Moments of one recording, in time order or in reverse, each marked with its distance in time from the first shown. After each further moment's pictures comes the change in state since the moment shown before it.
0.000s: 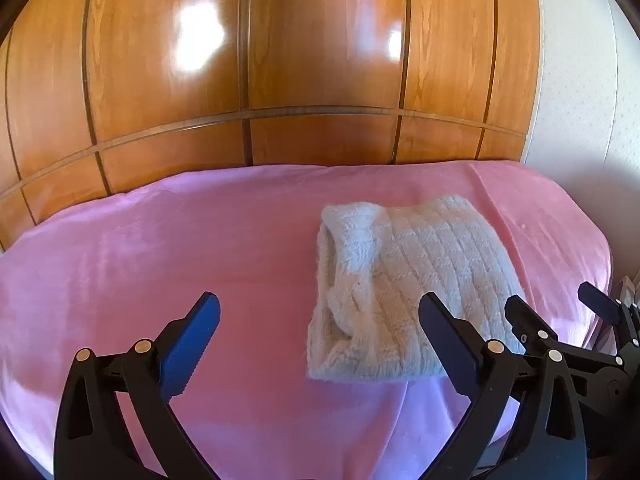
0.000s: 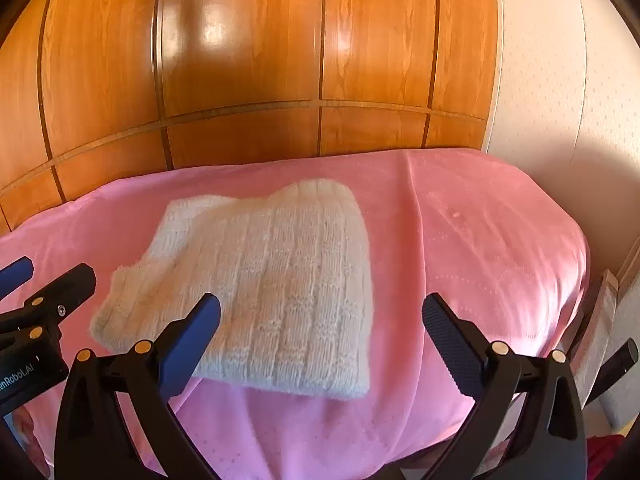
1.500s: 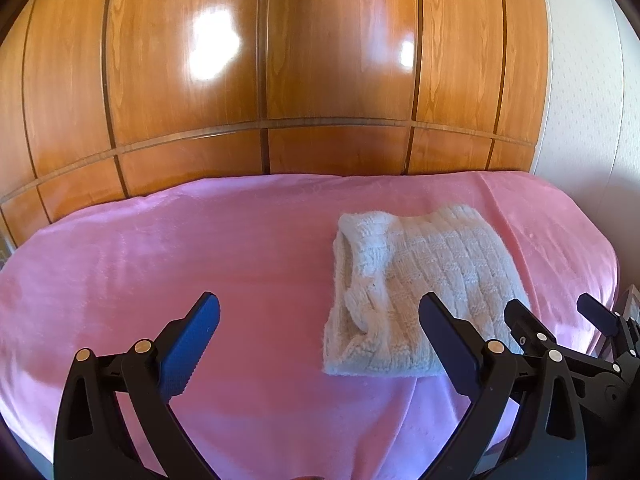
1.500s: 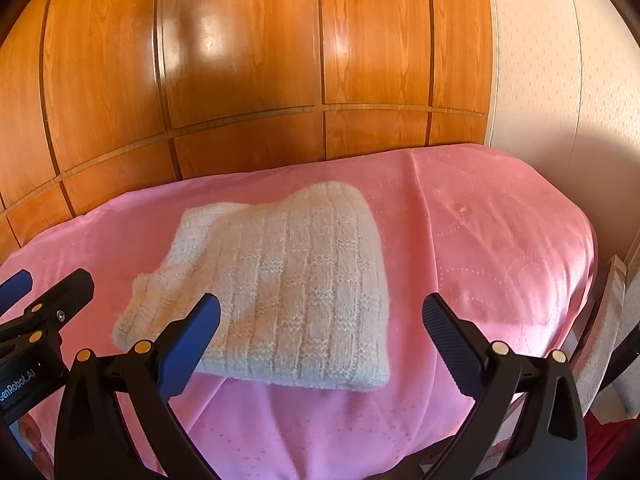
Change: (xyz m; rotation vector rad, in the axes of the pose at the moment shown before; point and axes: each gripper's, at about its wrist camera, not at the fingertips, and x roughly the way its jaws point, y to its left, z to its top) left arm -0.017 0.007 -0.001 -0.012 -0.038 0.042; right arm -0.006 0.000 0.001 0.043 -0.020 0.044
